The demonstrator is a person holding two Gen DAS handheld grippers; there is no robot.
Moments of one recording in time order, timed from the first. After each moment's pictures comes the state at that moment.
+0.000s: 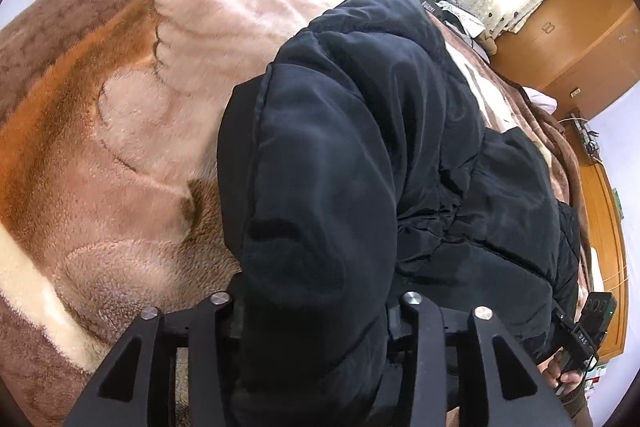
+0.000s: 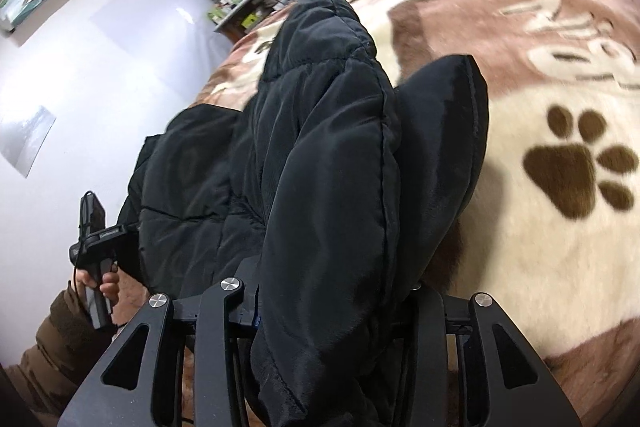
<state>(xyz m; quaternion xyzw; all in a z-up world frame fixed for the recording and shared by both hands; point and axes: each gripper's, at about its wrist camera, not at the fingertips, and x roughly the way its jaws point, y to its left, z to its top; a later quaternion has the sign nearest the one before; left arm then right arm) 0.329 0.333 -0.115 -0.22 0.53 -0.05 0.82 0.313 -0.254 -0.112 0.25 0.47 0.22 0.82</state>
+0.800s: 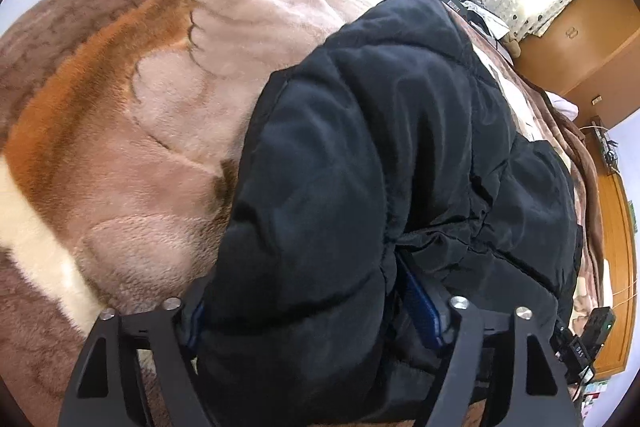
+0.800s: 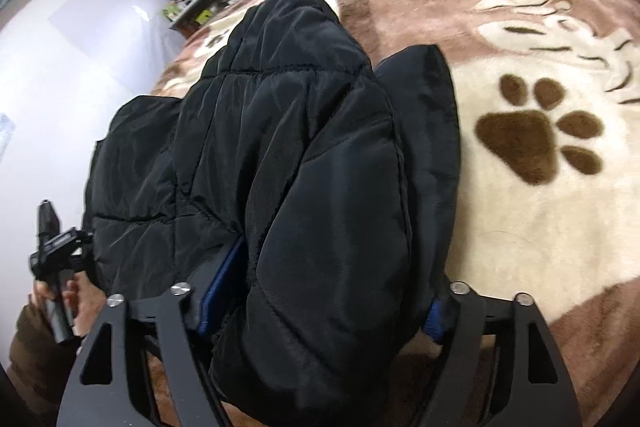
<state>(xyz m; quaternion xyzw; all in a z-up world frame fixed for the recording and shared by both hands) 0.321 0.331 -0.116 -0.22 0.54 -0.01 0.81 0.296 -0.249 -0.110 0.22 0.50 0.13 0.83</state>
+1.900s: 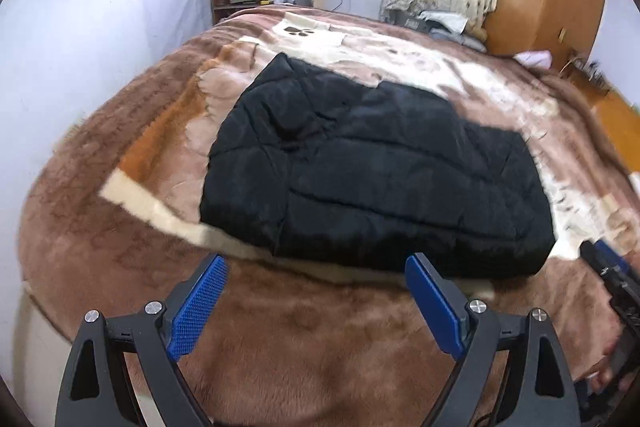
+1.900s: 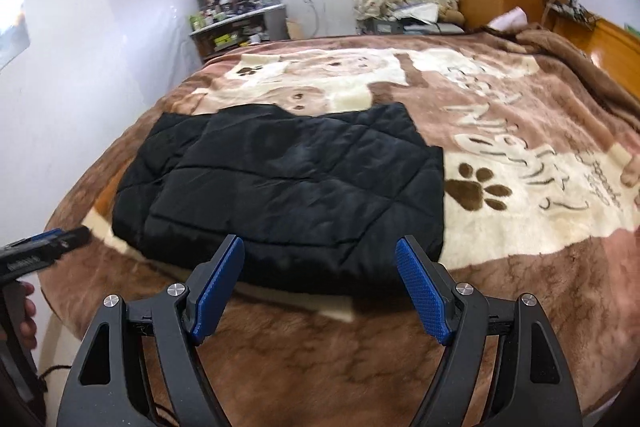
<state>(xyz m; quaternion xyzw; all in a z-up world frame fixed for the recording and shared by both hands) 0.130 0.199 0.009 -0.05 0.45 0.04 0.89 0.142 -0.145 0.028 0.05 0.39 0.08 0.91</state>
